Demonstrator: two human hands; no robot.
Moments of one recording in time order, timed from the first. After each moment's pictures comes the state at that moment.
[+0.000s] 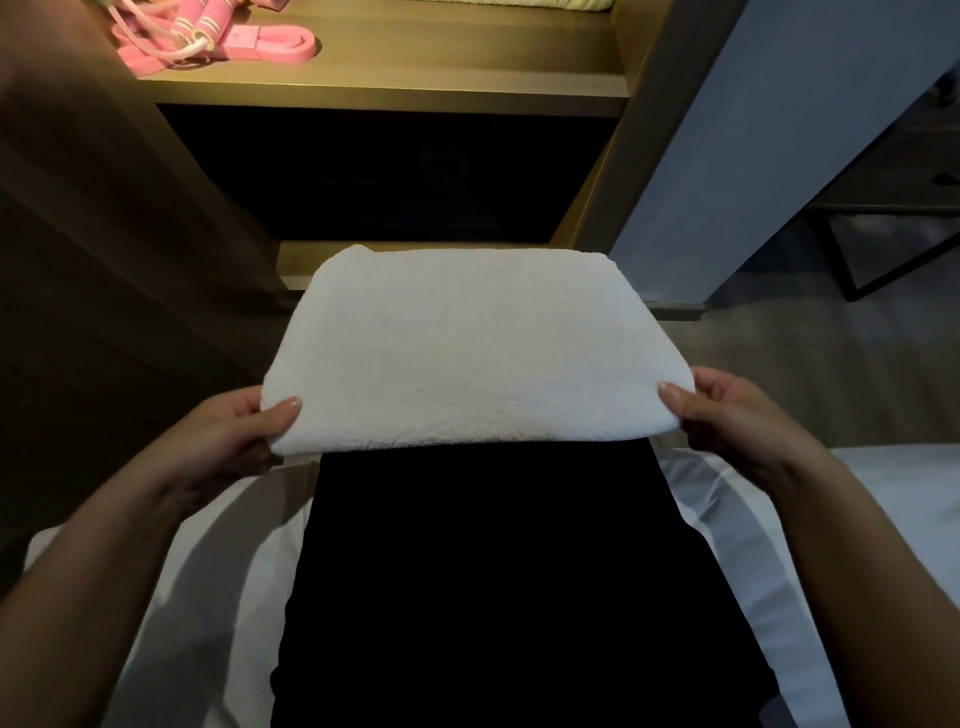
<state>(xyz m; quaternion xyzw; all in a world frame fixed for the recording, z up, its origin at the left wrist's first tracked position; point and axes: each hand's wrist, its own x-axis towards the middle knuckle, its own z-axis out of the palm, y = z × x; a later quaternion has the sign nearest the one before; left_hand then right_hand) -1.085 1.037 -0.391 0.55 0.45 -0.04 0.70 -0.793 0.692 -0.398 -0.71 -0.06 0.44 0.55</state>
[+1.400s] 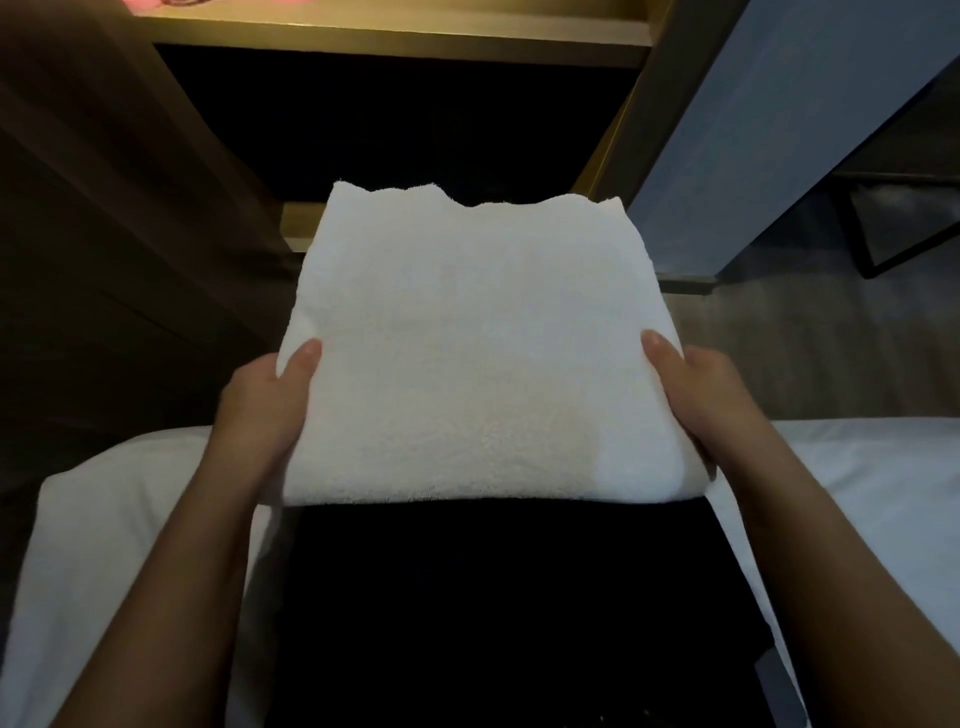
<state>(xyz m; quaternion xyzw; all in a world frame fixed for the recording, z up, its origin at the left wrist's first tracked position) -1.071 0.991 -0.406 0.70 0.57 0.03 0.43 -0.833 0.728 -0.395 -0.89 -0.05 0.31 0.33</state>
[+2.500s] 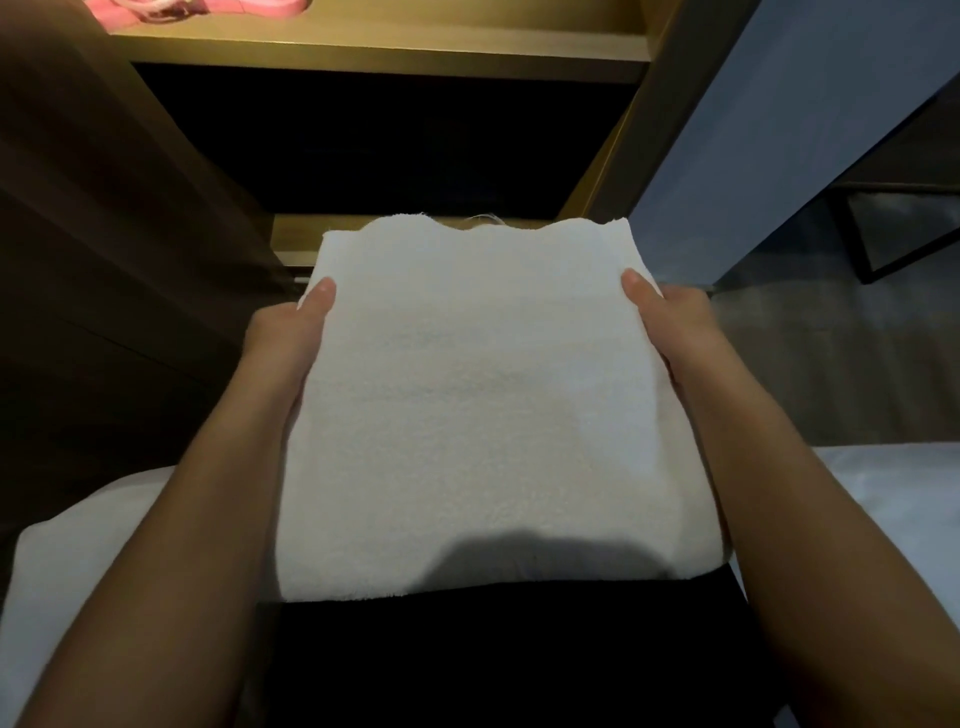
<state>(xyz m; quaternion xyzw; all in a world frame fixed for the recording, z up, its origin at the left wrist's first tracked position) -0.983 1.057 -0.416 0.57 0.64 0.03 0.51 -0.765 0.797 -0.402 -0.85 0.01 0.29 0.43</state>
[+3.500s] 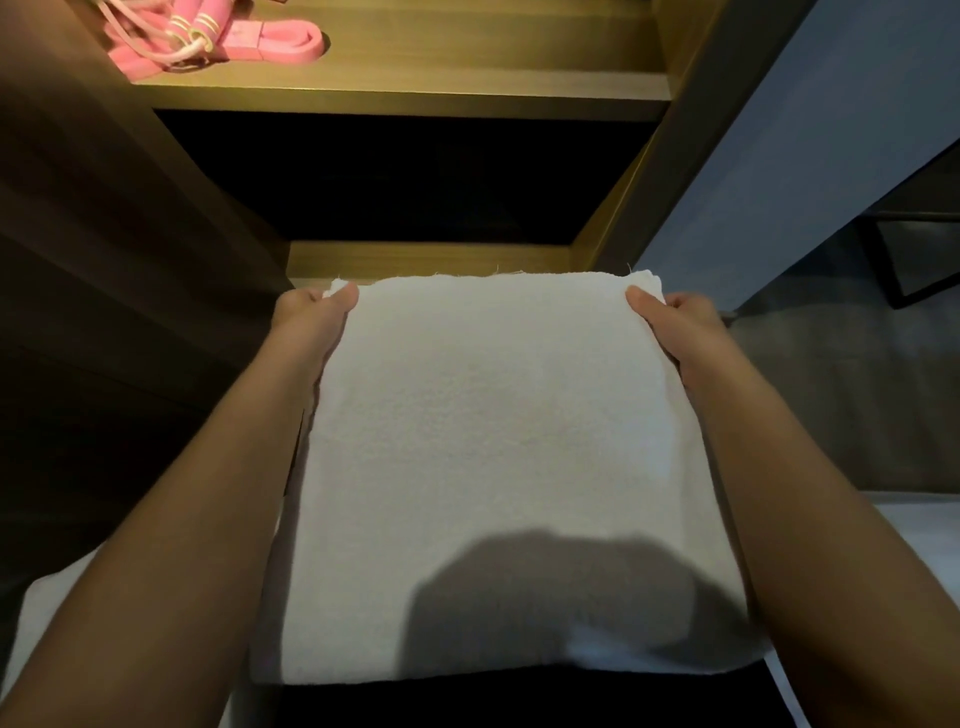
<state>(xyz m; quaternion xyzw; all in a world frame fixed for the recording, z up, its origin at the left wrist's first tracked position) -0.930 1.090 -0.408 0.60 0.60 0.05 0.52 -0.719 0.830 -0.413 -0.86 0.04 0.32 0.40</state>
